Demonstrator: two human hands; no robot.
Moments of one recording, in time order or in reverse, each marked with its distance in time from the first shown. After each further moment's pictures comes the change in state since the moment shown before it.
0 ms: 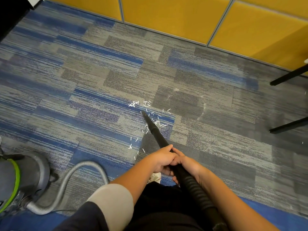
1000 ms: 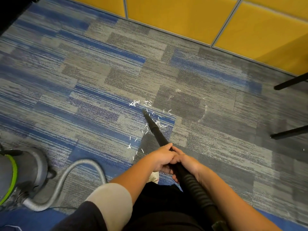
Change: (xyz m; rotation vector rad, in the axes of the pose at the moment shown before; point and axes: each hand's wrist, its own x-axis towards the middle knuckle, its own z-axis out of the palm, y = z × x) left_hand 0.011 0.017 -0.007 -0.062 0.026 0.004; right_hand 0.014 -0.024 -0.009 -0.033 -0.035 0.003
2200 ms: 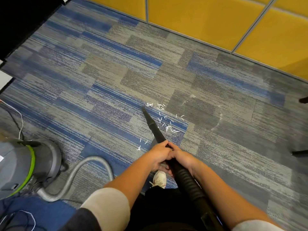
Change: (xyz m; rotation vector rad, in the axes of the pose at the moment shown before) left_hand -0.022 0.015 -0.047 -0.167 0.194 0.033; right_hand 0.042 -0.038 0.042 -0.118 -0.041 -0.041
